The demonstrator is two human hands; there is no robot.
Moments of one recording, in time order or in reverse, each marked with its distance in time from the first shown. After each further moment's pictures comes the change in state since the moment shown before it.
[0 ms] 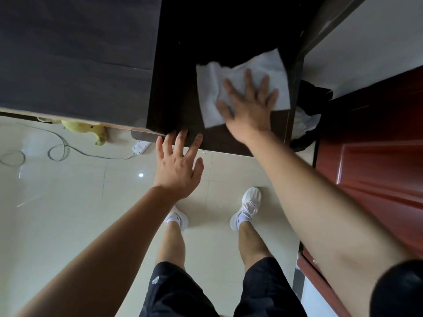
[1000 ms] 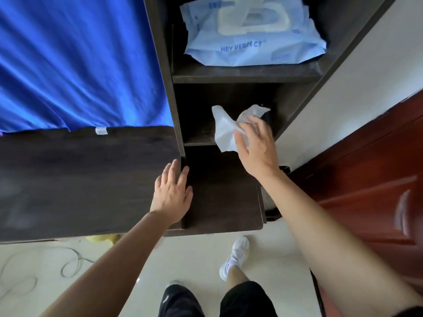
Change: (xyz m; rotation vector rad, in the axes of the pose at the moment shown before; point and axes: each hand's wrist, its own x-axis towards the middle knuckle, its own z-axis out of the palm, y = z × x) left_hand 0.086 -0.023 -0.229 -0.002 0.092 0.184; right_hand -0.005 -0.015 -0.272 0.327 0.645 0.051
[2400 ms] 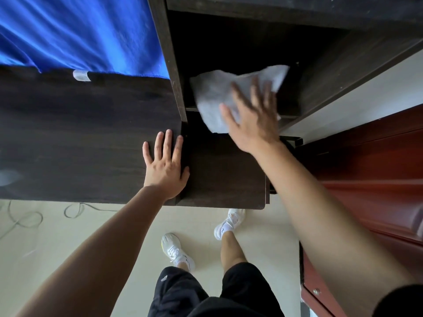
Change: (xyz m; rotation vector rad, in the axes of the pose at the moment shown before) left_hand 0.016 -0.023 0.064 0.171 -0.065 -0.125; right_hand 0.026 0.001 0.061 -0.284 -0.443 -0.005
